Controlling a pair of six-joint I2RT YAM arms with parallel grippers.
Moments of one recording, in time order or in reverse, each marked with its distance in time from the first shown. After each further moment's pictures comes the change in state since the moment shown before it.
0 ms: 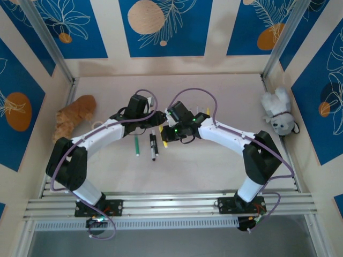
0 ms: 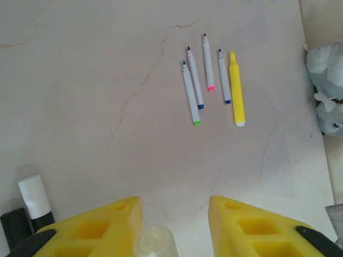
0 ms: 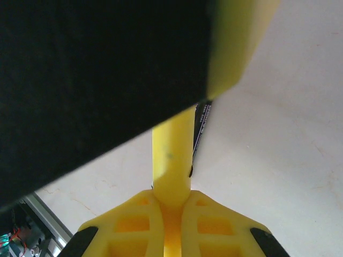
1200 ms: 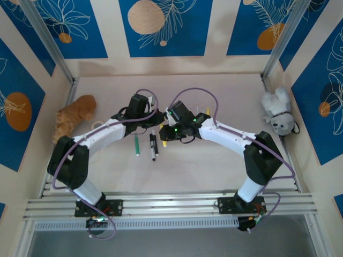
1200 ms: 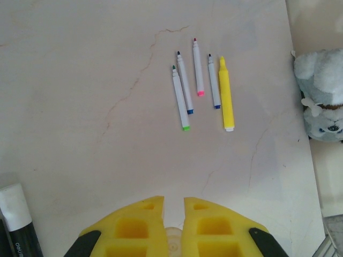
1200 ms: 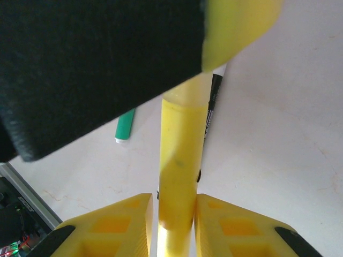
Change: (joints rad) left arm -0.002 0.018 0.001 0.051 0.023 -0.042; right arm 0.002 -0.006 -0.007 0.026 0.003 0.041
